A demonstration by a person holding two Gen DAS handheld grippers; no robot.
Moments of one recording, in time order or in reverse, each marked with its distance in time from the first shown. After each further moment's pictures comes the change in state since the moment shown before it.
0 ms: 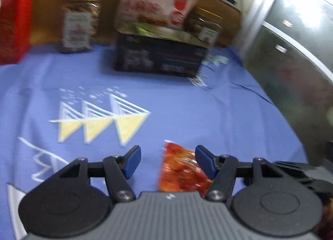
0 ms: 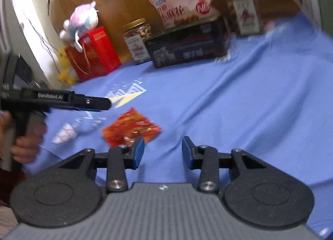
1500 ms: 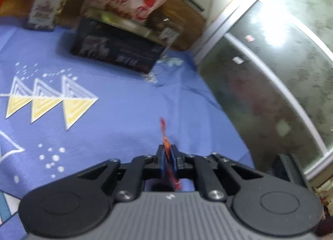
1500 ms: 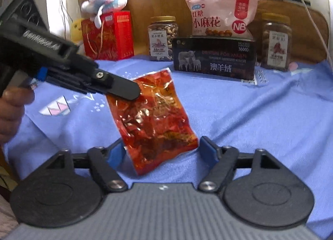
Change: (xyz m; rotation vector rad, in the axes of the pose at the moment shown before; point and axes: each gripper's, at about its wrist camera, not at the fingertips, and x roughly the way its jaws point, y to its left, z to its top) left arm 0.008 0.002 -0.016 -0.105 -0.024 -0.303; right arm 0.038 0.051 -0.019 -0.363 -0.057 -0.114
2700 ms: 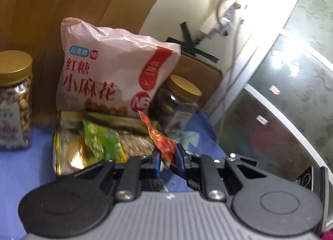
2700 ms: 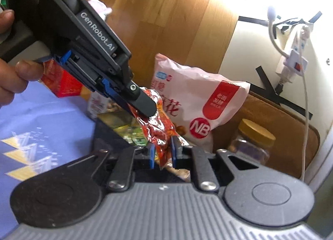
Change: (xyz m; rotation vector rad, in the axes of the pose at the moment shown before) left arm 0.072 -0.001 0.215 0.091 -0.148 0.082; right arm 0.086 -0.092 0.151 -0.382 -0.203 -0.187
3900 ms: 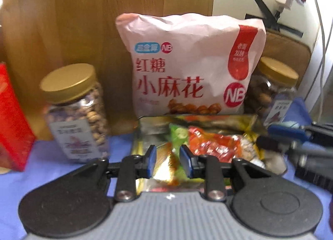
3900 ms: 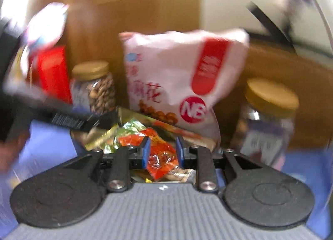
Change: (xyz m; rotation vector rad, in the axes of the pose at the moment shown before) left arm 0.037 0.007 0.001 0.112 0.054 0.607; right arm 0.060 -0.074 0.016 0.405 0.213 0.138
